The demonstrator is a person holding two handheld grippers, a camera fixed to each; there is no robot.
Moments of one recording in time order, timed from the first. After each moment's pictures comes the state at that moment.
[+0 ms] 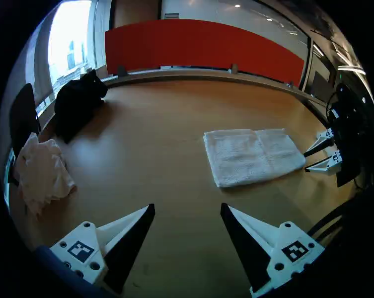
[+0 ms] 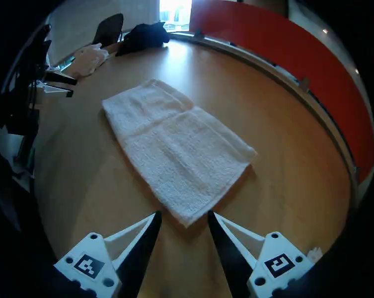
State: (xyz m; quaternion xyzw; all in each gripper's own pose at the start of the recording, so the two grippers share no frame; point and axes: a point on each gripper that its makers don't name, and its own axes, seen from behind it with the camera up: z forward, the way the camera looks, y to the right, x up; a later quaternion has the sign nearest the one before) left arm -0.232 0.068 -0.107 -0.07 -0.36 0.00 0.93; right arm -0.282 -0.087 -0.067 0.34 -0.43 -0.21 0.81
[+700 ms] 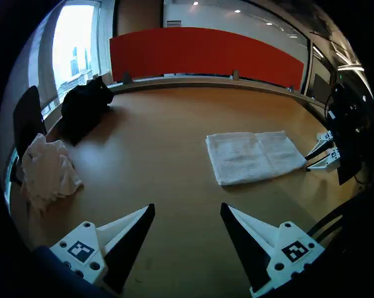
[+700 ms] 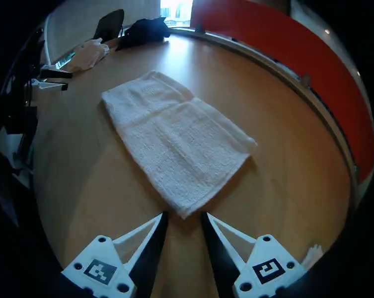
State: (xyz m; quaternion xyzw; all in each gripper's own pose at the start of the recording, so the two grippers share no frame) left arm -0.226 0.063 -0.119 -0.06 -0.34 0.01 0.94; right arm -0.289 -0.079 -0.072 0.34 -0.44 -0.21 0.80
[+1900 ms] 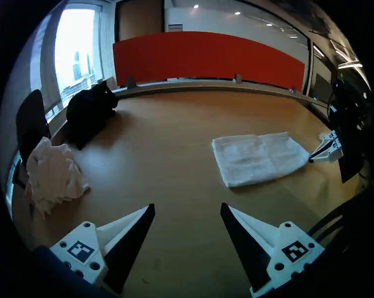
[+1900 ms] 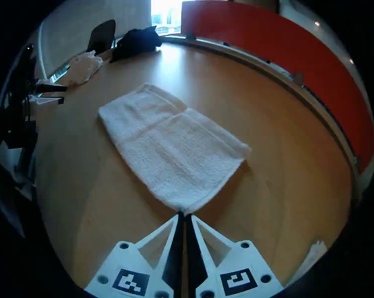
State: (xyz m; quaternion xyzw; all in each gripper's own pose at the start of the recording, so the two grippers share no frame) left arm -0.221 0.050 -0.118 -0.05 -0.32 0.02 0.95; right arm -0.272 -0.082 -0.065 0.33 -0.43 -0.18 0.82
